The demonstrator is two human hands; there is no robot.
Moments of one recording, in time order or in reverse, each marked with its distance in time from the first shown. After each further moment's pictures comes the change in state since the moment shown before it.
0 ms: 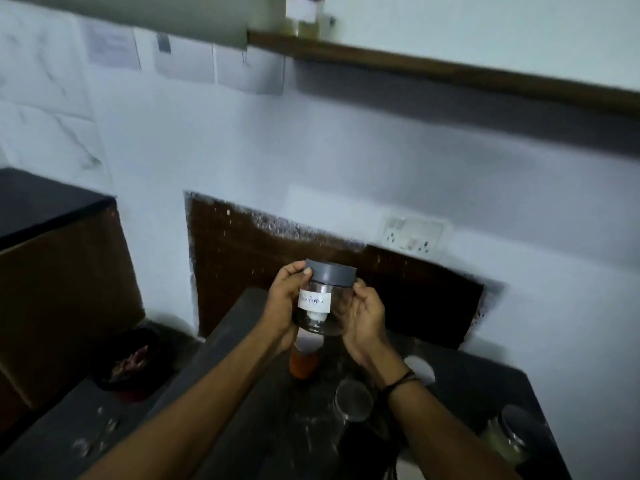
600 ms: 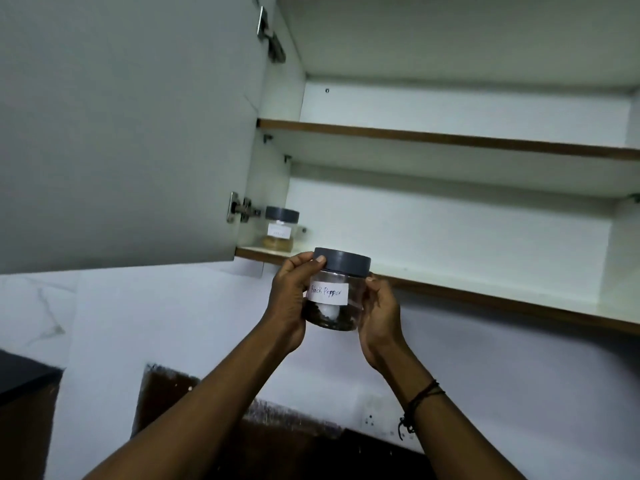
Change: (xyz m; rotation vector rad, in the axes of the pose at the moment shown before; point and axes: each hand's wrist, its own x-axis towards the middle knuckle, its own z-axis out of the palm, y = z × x) left_hand 0.069 0.222 0.202 0.093 -0.196 0.410; right_hand 0.057 -0.266 0.150 -0.193 -0.164 -0.553
